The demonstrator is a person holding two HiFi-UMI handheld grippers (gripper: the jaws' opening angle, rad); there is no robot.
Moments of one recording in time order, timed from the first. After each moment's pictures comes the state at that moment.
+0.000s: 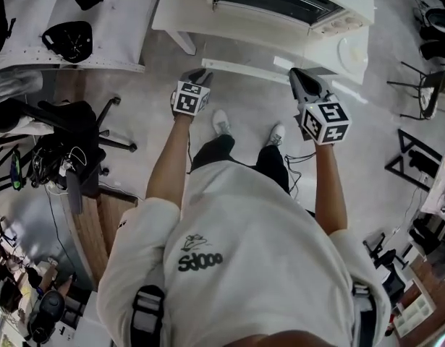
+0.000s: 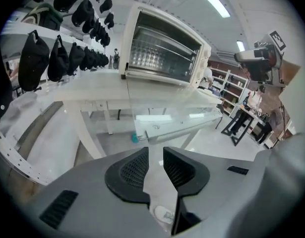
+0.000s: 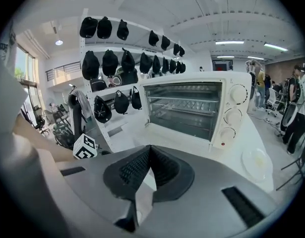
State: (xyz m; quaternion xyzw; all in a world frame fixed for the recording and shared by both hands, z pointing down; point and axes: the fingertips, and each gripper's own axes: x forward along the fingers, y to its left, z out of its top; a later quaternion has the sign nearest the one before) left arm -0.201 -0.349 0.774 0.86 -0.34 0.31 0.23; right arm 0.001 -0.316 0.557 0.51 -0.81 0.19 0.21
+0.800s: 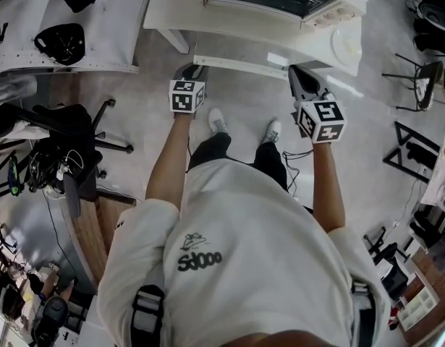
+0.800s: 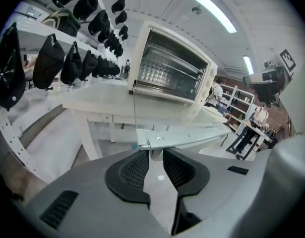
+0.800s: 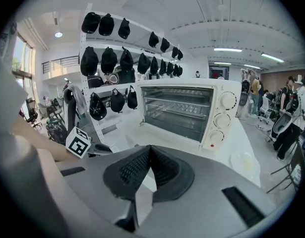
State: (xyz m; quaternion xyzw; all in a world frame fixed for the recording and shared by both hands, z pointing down) left arm -0.194 -0.362 0.745 0.86 -0.40 0.23 0.24; right arm 0.013 -0.303 0.556 0.54 -0.79 0.17 0.23
